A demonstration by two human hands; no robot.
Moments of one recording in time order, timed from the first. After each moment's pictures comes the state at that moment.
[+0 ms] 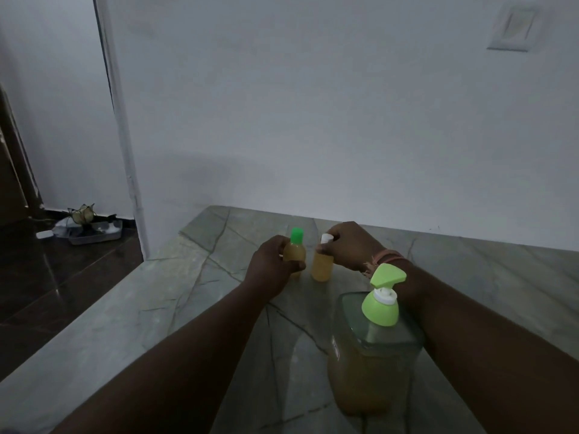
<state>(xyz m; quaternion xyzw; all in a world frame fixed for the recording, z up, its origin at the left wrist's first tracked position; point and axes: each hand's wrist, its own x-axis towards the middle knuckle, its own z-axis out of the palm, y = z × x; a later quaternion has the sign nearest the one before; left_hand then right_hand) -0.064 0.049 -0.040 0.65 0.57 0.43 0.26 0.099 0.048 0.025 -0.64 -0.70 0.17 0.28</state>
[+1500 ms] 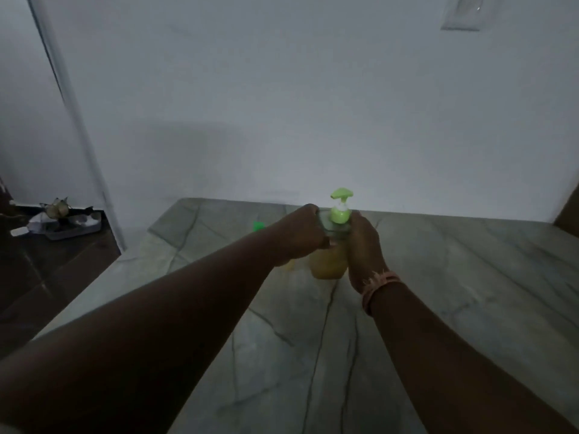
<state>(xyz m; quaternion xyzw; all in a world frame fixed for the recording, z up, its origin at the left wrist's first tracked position) 0.022 0.028 0.051 0.77 0.39 0.29 0.40 0.162 0.015 0.010 -0.56 -0.41 0.30 0.65</state>
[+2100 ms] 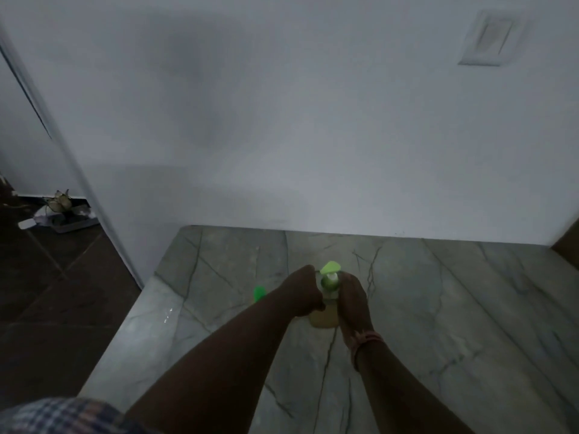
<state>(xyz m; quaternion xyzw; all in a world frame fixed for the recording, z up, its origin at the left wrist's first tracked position) 0.043 0.070 0.094 0.78 0.54 0.07 0.31 0.162 0.043 0.031 -0.65 -0.40 0.33 0.55</state>
